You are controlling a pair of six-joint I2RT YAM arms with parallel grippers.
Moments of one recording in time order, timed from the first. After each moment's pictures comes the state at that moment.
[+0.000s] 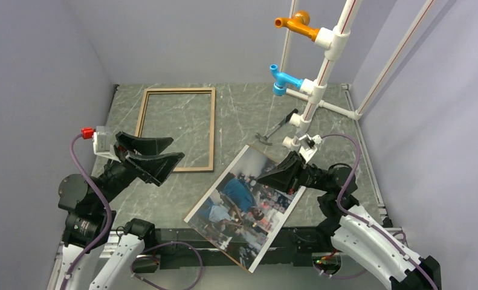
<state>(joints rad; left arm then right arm) -0.29 0.41 0.90 -0.11 0.55 -0.69 0.57 0.63 0.37 0.73 -0.84 1.02</state>
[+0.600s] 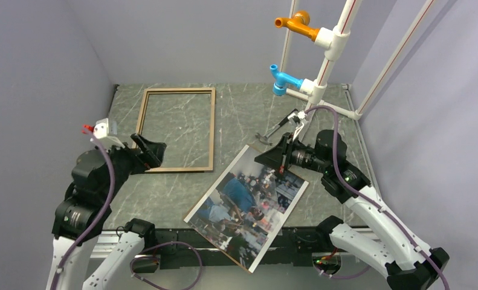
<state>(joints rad) -0.29 0.52 1.10 -0.76 -0.03 -0.53 0.58 0.79 0.82 -0.18 -0.58 0.66</state>
